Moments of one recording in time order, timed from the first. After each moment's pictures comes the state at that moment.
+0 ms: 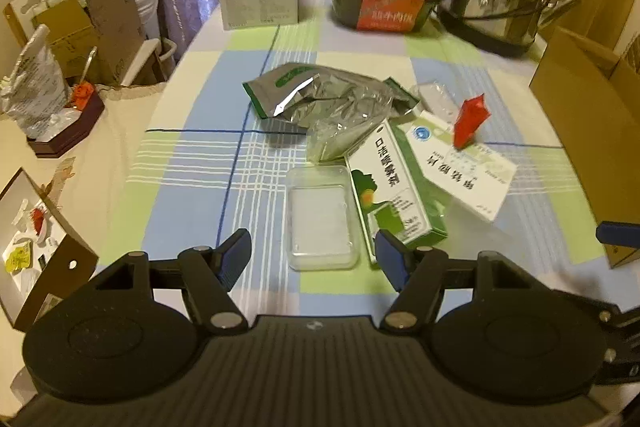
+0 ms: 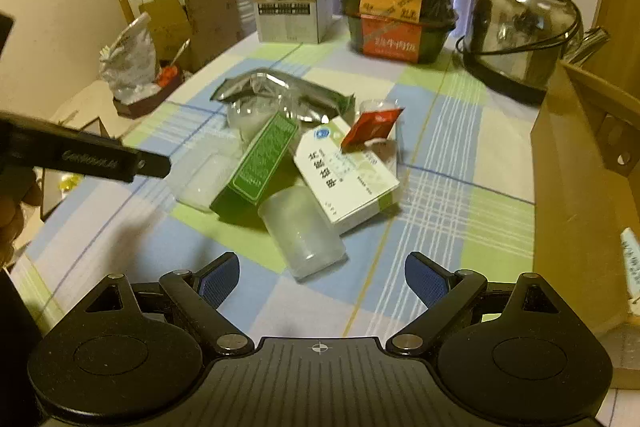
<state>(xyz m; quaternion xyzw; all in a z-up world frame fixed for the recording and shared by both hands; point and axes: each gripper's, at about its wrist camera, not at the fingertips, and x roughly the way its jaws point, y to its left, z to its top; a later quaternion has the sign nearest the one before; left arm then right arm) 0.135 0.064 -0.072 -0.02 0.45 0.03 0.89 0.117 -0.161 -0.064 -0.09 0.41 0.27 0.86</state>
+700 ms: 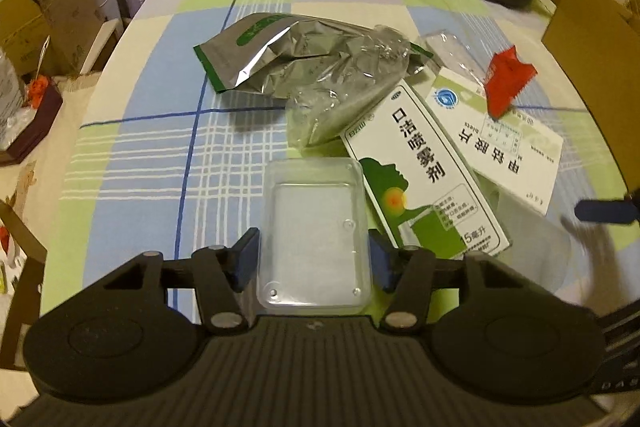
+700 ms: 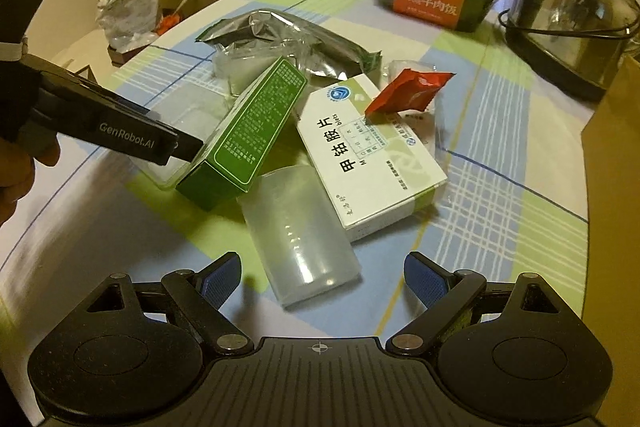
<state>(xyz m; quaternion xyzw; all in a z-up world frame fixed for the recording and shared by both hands) 0.190 0.072 -0.129 0.01 0.50 -0.02 0.87 0.166 -0.122 -0.124 -0.14 0.44 0.29 0.84</state>
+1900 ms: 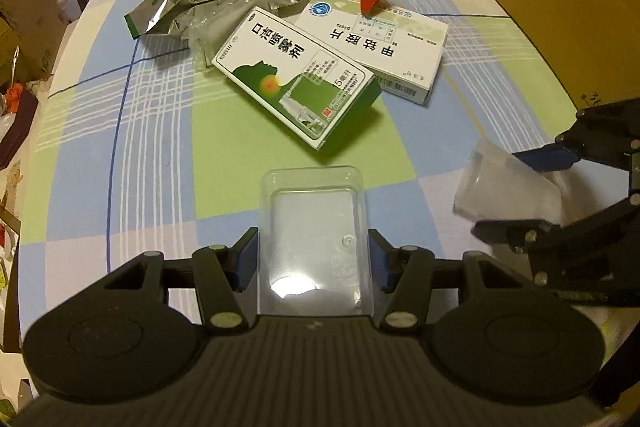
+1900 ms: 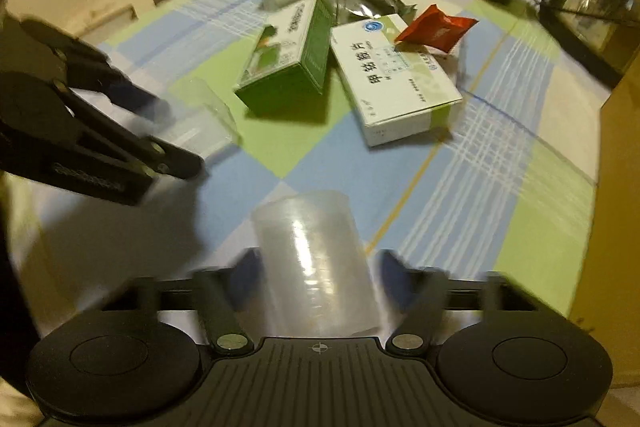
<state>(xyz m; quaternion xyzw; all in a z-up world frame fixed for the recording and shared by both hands) 0.120 0.005 -0.123 0.05 0.53 -0.06 0.84 0.132 -0.158 -0.129 -0.18 0.48 0.34 0.79</state>
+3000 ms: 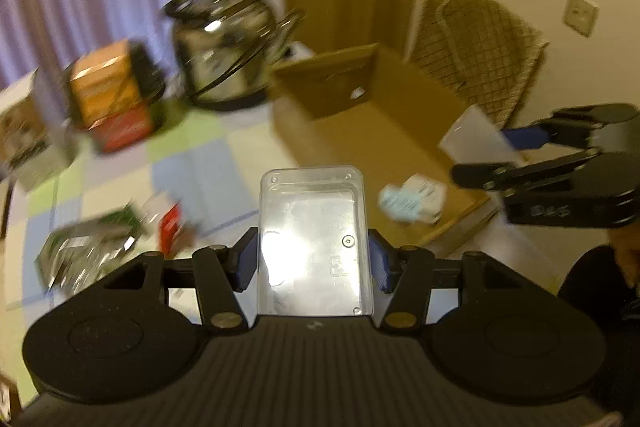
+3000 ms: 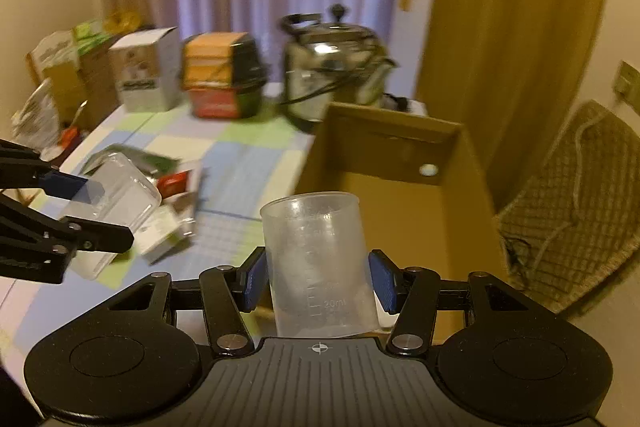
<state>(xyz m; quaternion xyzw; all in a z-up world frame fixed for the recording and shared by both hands) 0.133 -0.178 0.045 0.09 0.38 -0.23 0.89 0.121 -0.353 0.042 -0.07 0.36 0.12 0.92</state>
